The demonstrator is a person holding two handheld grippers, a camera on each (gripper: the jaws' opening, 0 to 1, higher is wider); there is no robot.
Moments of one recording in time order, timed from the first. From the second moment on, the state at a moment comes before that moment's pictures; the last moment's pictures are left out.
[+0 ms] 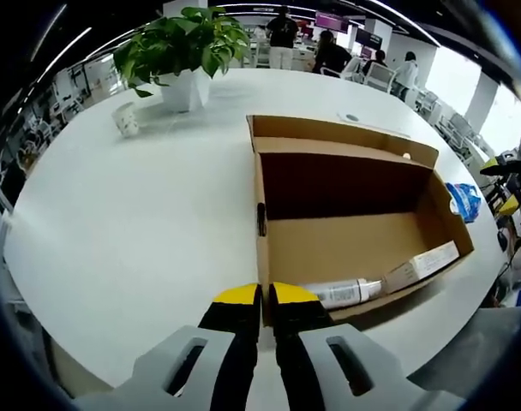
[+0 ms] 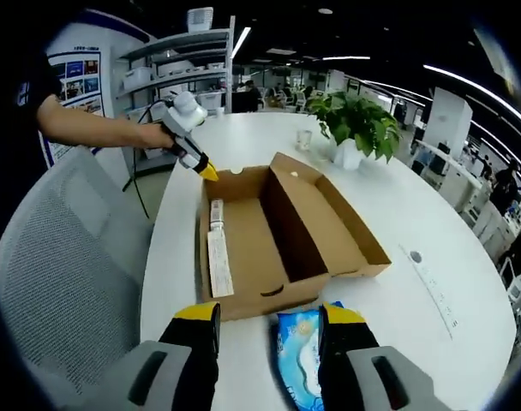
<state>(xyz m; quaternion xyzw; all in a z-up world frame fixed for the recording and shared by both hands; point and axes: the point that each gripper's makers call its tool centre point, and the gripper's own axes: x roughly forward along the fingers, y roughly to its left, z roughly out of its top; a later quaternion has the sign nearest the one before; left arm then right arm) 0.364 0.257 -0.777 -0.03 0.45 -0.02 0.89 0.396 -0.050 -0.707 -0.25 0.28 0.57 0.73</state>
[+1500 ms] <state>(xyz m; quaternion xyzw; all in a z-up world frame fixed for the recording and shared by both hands) 0.374 0.270 -0.785 -0.05 0.45 -0.01 0.89 0.382 0.025 -0.782 -0.29 0.35 0.65 0.61</state>
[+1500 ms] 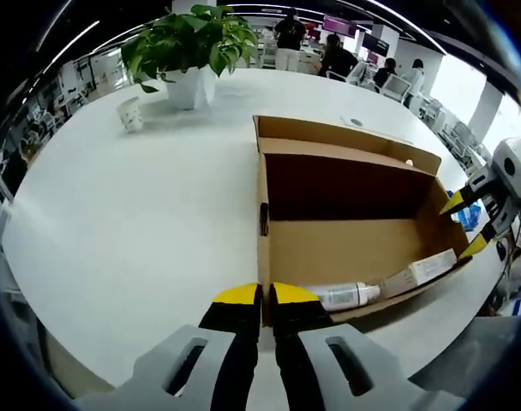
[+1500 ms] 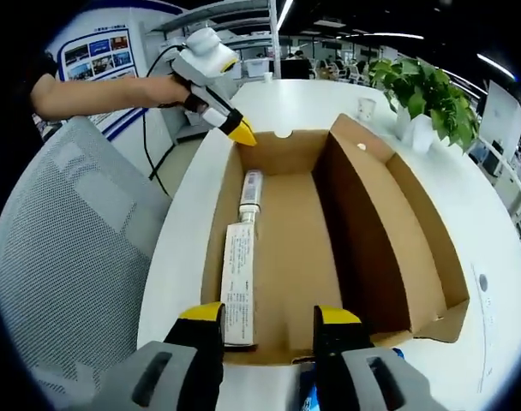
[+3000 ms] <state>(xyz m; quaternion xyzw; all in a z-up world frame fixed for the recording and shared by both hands) 0.373 0.268 -0.786 -0.05 0.45 -0.01 0.89 0.368 0.036 -0.803 -0.32 0.35 0.67 0.58</state>
